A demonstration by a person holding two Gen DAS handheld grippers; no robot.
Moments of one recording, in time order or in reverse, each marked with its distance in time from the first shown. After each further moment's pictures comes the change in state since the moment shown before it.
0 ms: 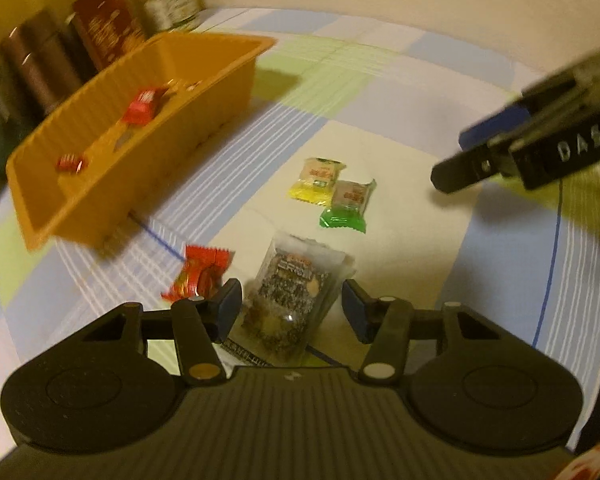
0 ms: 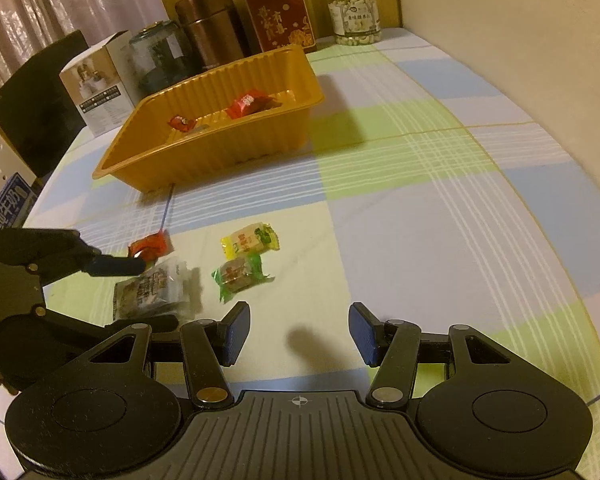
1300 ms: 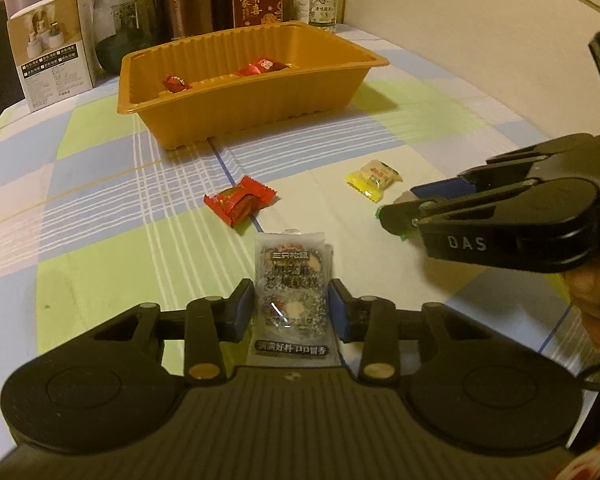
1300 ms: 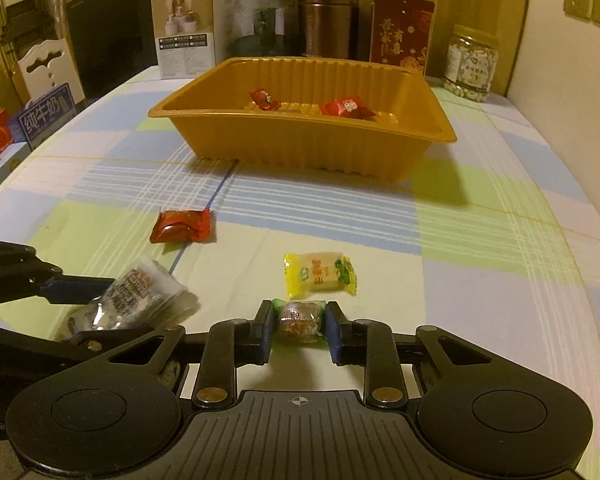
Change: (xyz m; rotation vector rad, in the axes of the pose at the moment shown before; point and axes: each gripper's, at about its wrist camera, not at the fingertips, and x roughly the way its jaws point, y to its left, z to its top) left arm -0.024 -0.021 -0.038 -0.430 -0.090 0.178; right arm 0.058 0.051 -0.007 -0.354 -0.054 0.034
